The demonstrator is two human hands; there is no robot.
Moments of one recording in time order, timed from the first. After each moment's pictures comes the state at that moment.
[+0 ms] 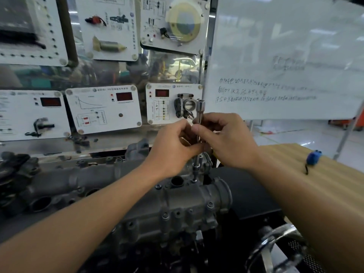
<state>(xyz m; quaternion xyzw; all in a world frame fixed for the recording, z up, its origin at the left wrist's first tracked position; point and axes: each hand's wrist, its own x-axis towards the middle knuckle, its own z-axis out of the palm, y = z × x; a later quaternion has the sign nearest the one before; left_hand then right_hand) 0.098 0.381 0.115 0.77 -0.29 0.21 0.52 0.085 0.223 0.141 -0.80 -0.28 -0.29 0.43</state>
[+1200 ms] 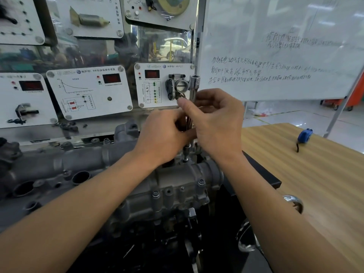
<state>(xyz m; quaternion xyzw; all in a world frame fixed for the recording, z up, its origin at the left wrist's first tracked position) 0.087 0.377 0.109 0.82 -0.30 0.30 0.38 0.072 0.254 0.118 -0.67 -0.14 -0.44 0.58</state>
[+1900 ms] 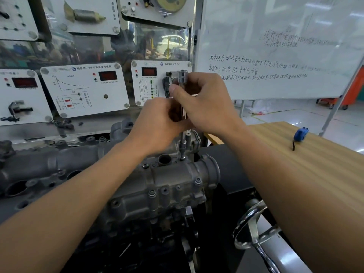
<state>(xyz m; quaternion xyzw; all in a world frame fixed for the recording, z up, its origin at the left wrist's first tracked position) 0.094 0.381 0.120 0.82 -0.31 0.25 0.42 0.078 0.251 0.157 -0.80 -0.20 -0.35 0.44</state>
